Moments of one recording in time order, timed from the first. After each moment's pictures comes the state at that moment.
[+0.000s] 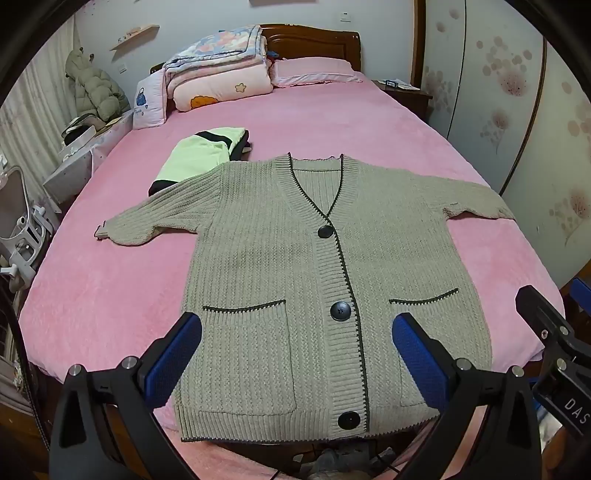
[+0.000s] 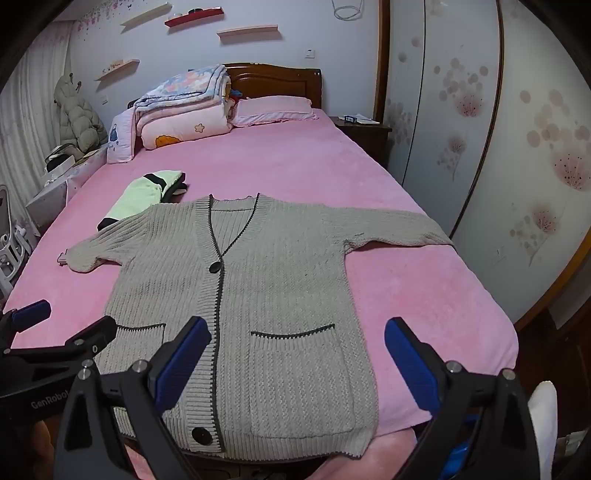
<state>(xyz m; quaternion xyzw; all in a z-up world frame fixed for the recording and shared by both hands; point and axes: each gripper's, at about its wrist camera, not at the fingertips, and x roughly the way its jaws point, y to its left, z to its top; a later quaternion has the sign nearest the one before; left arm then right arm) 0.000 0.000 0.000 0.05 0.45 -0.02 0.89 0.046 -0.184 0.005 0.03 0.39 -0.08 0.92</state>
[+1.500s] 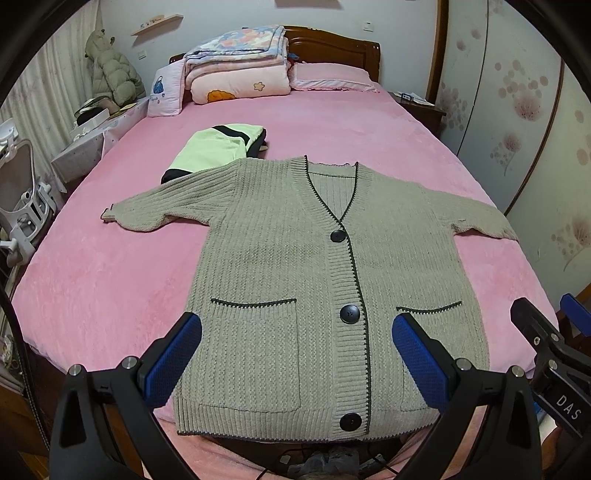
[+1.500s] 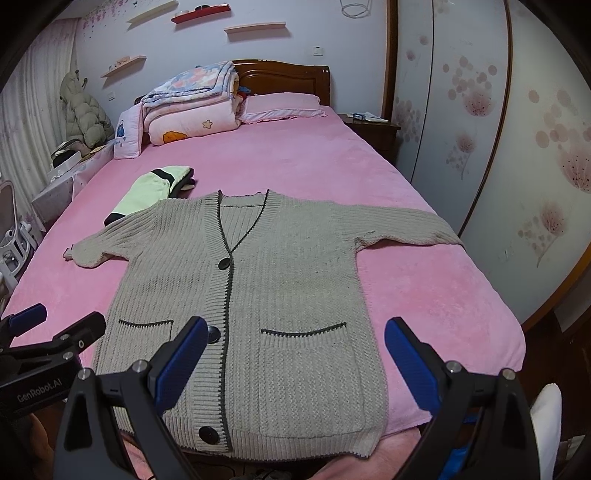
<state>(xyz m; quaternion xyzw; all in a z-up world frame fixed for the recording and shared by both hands) -0.005 0.025 -0.001 0.00 0.44 -0.01 0.90 0.048 -0.177 -0.001 0.02 0.39 -0.06 0.92</state>
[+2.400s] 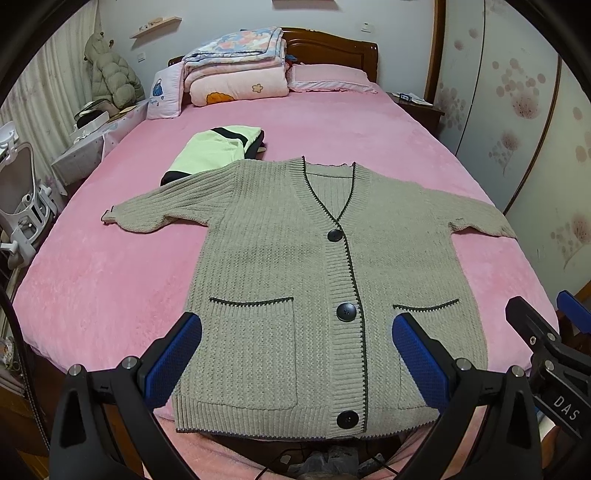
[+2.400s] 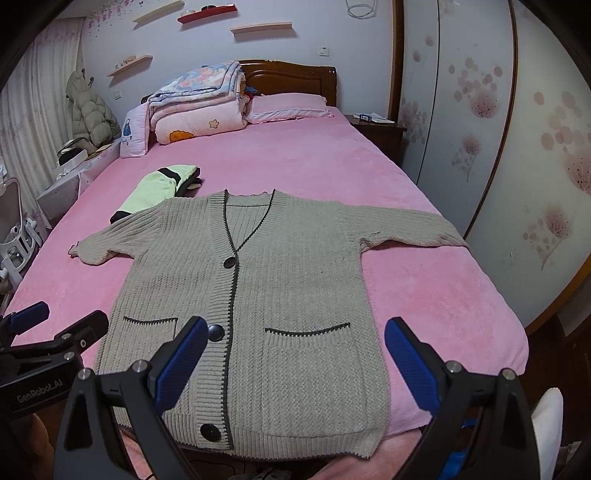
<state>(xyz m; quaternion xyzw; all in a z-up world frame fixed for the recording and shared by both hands) -0.013 0.019 -0.001 0.01 0.44 -0.01 0.90 0.046 -0.180 0.001 0.03 0.39 -0.05 0.92</state>
